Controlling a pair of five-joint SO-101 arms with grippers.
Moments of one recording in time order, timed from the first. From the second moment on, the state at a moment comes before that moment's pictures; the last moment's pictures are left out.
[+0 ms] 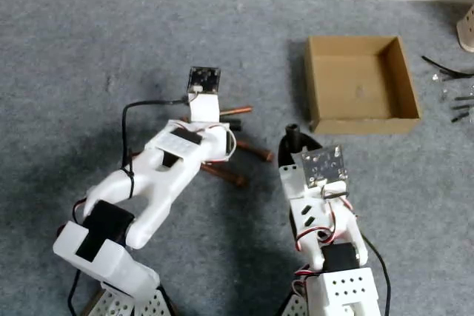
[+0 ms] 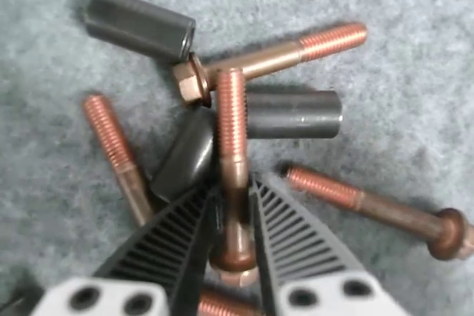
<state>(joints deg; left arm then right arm) 16.2 4.8 38.1 25.7 24.0 -14.1 -87.5 96.0 14.6 11.4</state>
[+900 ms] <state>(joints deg) 7.5 -37.2 57.0 51.2 -54.8 -14.1 -87.5 96.0 14.6 11.4</state>
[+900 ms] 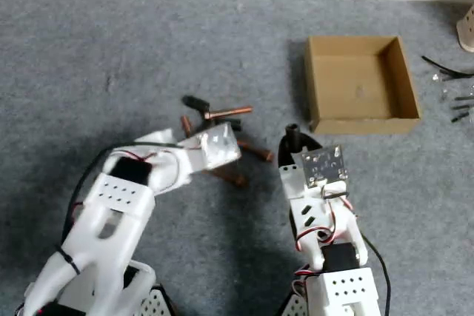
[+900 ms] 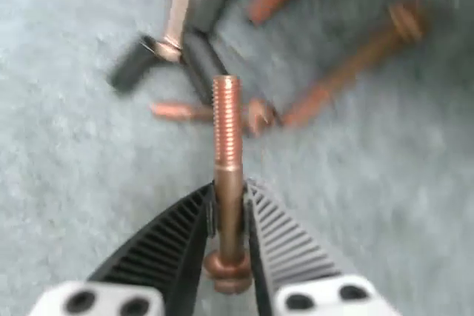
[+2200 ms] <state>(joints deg) -2.2 6.1 32.8 62.6 -76.8 -14.1 -87.5 96.0 14.5 11.4</state>
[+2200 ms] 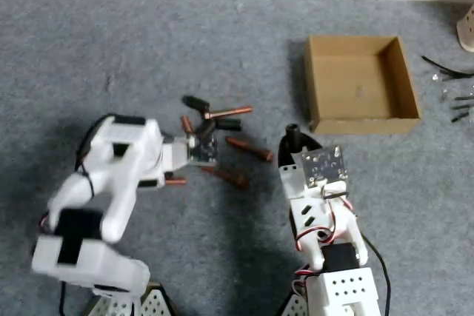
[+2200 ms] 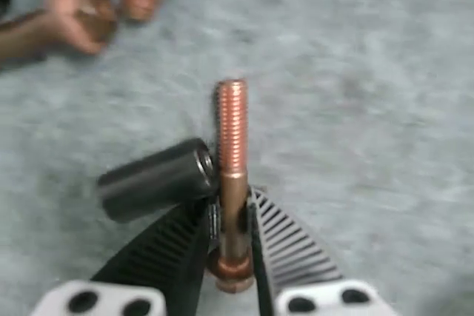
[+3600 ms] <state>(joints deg) -23.3 23.4 2.9 75.1 -76.6 -14.1 -87.5 96.0 14.5 11.4</state>
